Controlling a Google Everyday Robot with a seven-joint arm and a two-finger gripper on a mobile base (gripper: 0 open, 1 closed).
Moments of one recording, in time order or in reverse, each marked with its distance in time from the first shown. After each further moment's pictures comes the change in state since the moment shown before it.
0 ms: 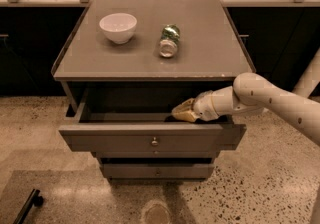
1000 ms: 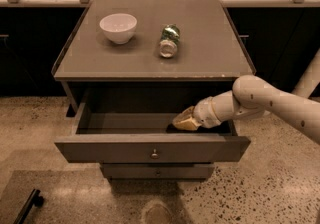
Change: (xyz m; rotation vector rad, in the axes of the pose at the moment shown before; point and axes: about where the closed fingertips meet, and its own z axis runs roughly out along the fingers) arm 0.016 0.033 0.000 -0.063 0.083 0.009
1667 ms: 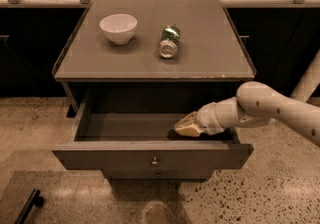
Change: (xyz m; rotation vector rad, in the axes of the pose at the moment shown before) arm 0.005 0.021 -0.007 0.011 -0.012 0.010
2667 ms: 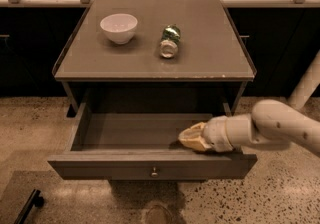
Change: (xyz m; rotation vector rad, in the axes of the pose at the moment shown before) arm 0.008 0.047 -0.025 0.073 -0.061 0.015
